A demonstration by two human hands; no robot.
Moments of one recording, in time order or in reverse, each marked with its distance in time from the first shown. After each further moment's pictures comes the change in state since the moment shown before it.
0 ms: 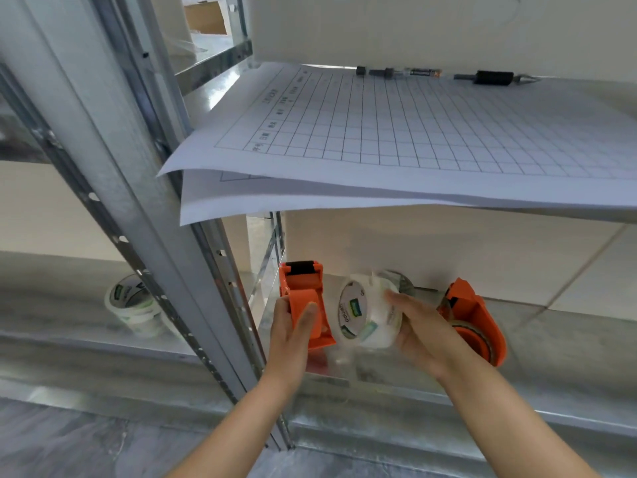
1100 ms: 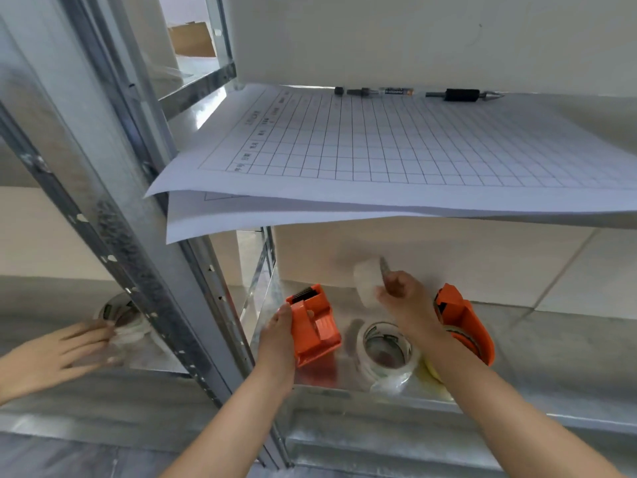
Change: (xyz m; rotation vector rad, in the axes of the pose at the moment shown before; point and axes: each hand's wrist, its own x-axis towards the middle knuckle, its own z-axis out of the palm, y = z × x) left_hand 0.030 -0.005 0.004 -0.311 0.146 -0.387; right_hand 0.050 -0.005 -0.030 -0.826 0.439 -0.477
